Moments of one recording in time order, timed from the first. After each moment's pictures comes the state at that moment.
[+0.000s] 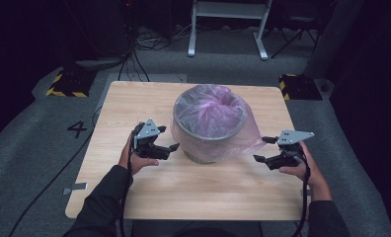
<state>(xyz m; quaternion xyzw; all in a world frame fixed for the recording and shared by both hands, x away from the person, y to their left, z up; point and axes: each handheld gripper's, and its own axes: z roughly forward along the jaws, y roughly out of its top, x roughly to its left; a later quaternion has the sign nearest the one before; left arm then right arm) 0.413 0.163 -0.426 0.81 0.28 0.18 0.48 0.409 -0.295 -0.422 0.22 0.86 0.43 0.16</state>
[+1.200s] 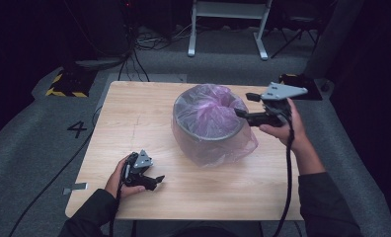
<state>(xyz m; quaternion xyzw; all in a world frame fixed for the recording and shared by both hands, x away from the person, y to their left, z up) 0.357 0.193 -0.495 0.87 0.31 0.15 0.35 0.442 -0.203 -0.286 0.22 0.82 0.47 0.25</state>
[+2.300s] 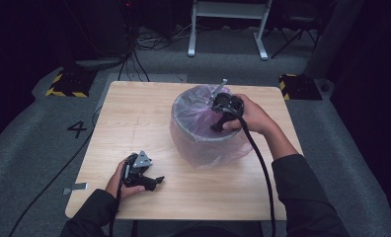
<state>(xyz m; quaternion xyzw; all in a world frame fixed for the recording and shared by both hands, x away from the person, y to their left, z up) 0.362 0.197 -0.504 0.87 0.32 0.13 0.36 0.502 -0.106 -0.333 0.19 0.96 0.16 0.14</state>
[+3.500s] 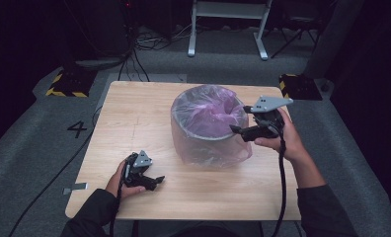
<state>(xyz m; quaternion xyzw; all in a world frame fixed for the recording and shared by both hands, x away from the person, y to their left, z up) 0.364 0.196 -0.504 0.87 0.32 0.13 0.36 0.416 -0.201 -0.311 0.23 0.85 0.41 0.23</state>
